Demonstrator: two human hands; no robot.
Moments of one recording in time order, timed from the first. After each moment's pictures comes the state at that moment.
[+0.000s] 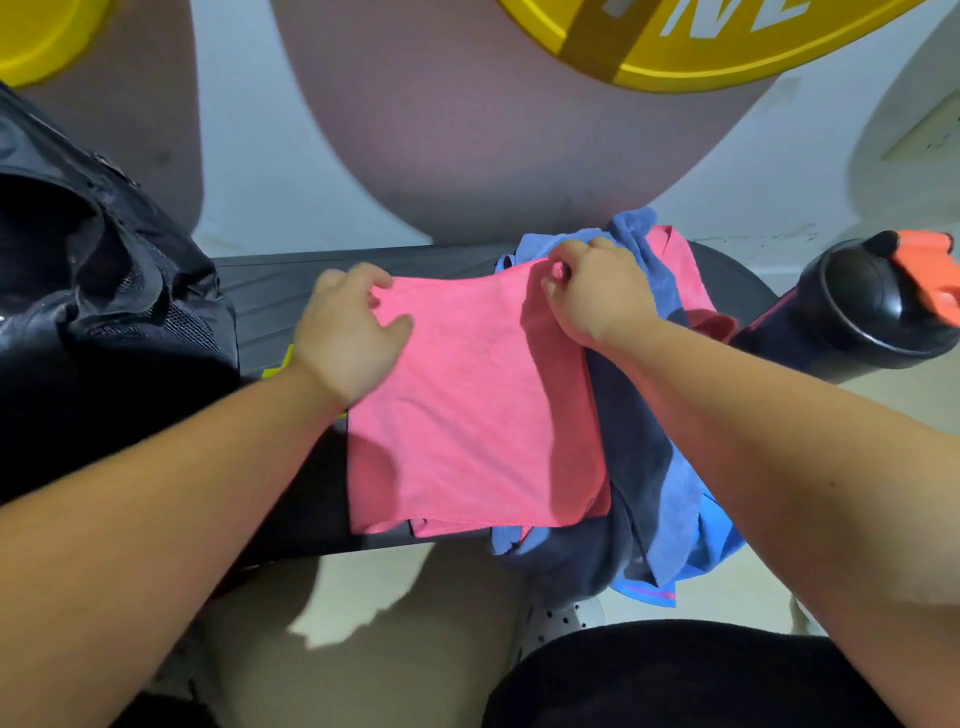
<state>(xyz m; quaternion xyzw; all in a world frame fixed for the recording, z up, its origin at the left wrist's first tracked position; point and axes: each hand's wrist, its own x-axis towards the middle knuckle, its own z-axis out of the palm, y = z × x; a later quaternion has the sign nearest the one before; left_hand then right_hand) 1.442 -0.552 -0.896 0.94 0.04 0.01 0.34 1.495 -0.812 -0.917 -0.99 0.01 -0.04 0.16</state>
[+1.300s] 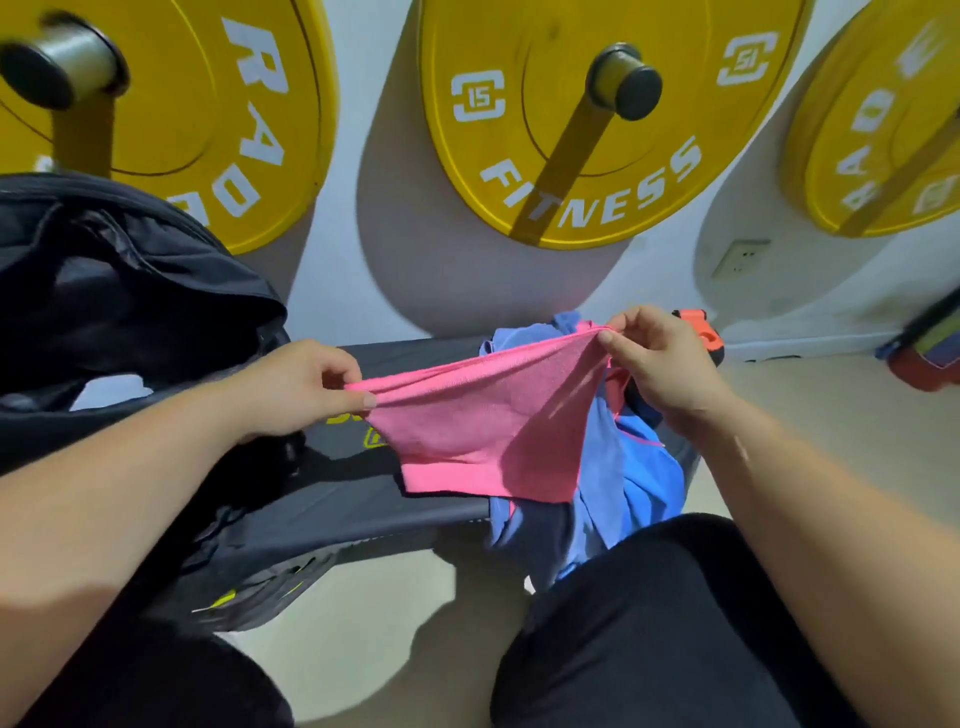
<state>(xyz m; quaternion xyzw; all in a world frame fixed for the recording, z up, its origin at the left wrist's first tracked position) 1.332 -0.459 -0.725 0.92 -0.16 -0.15 0.31 1.310 -0.844 -0.735 -0.82 0.03 -0.08 0.56</state>
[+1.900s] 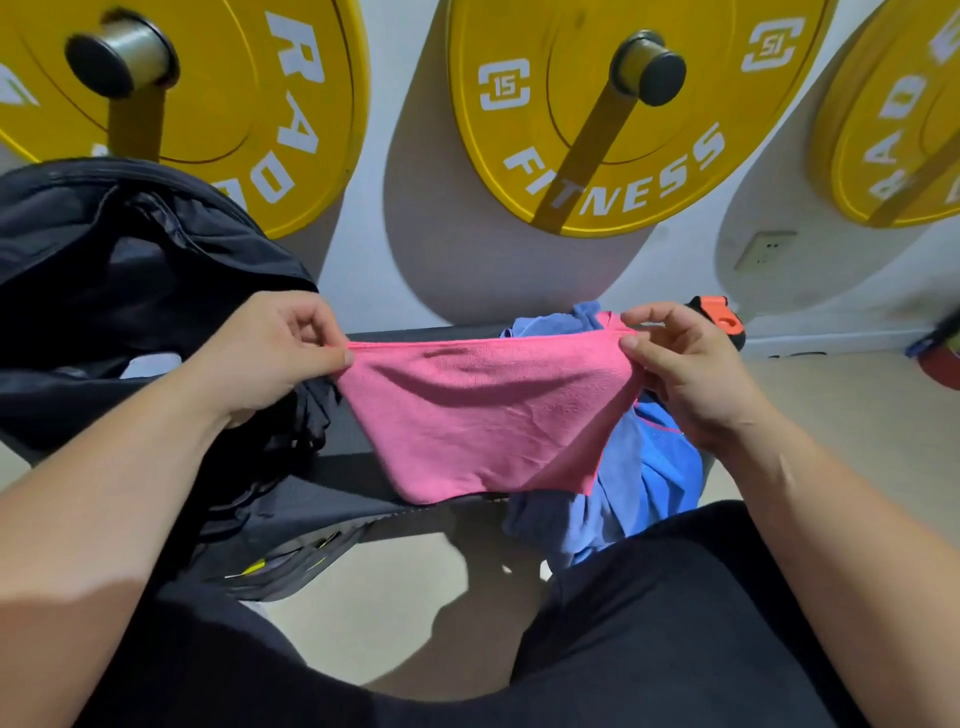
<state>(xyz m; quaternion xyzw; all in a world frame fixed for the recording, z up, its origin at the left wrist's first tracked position) 1.296 -0.434 -0.704 0.84 -0.10 -0.02 0.53 1.263 -0.825 -0.722 -0.71 0.01 -0.04 0.71</state>
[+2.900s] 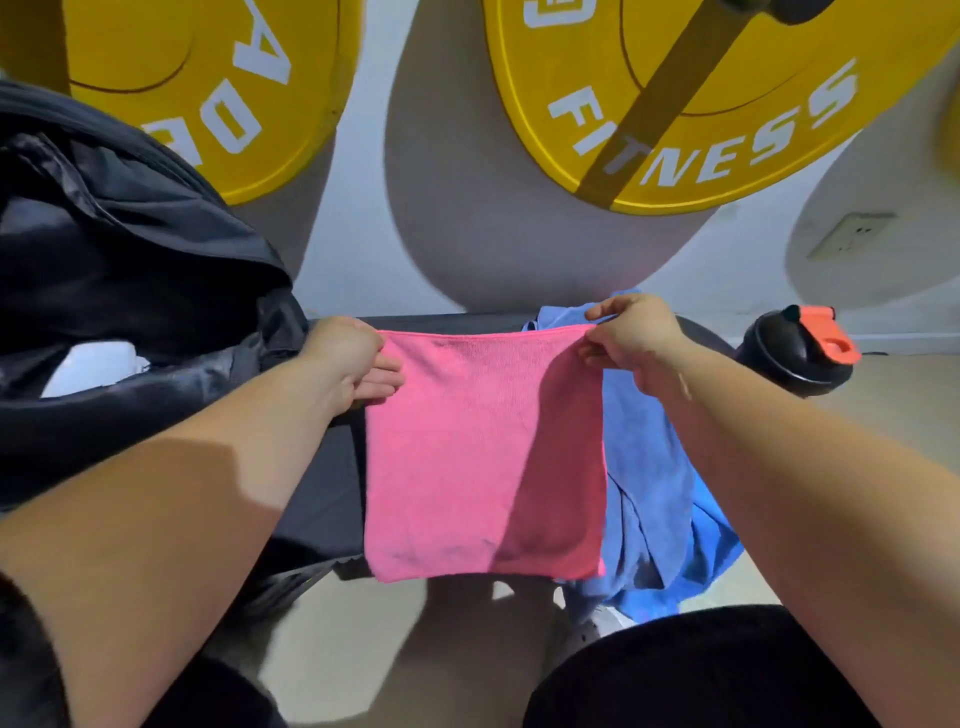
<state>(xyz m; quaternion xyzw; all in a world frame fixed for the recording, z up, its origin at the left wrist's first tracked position) 1.423 -0.490 -0.822 0.74 0.26 -0.15 0.60 1.435 -0.786 -0.804 -0.83 0.22 0.06 0.50</state>
